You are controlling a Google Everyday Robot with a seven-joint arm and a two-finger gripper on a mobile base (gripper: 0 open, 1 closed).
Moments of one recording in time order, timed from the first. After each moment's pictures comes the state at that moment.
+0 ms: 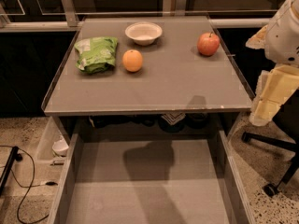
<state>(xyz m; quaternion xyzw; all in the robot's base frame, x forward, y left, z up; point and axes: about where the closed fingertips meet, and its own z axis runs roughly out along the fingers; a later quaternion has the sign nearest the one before) 0.438 -0.217 0.976 -0.60 0.78 -0.03 0.16</state>
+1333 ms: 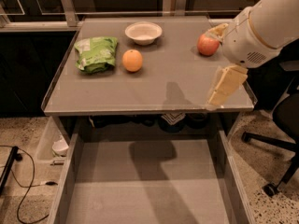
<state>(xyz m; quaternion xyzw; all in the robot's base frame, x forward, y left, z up) 0.505 -0.154 0.957 -0.64 0.71 -0.01 0.29</state>
